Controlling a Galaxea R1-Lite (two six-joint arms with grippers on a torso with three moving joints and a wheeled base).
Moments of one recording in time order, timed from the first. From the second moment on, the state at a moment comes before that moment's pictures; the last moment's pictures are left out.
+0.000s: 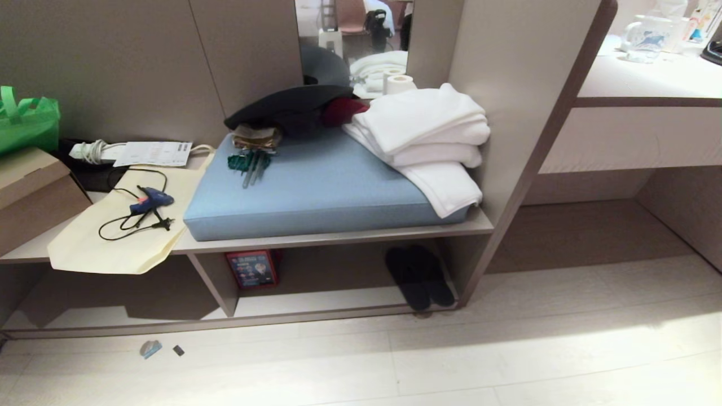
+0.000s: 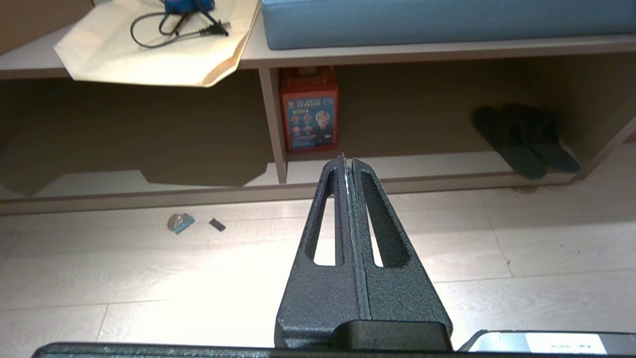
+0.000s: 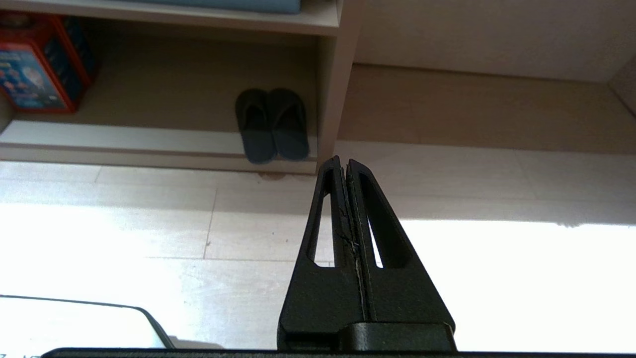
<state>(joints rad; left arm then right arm) 0.00 0.00 0.00 -0.02 0.00 -0.02 0.00 0.00 0.00 0.00 0.02 -0.07</state>
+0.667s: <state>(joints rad) 0.00 0.00 0.00 -0.02 0.00 -0.02 0.00 0.00 0.00 0.00 0.02 -0.08</state>
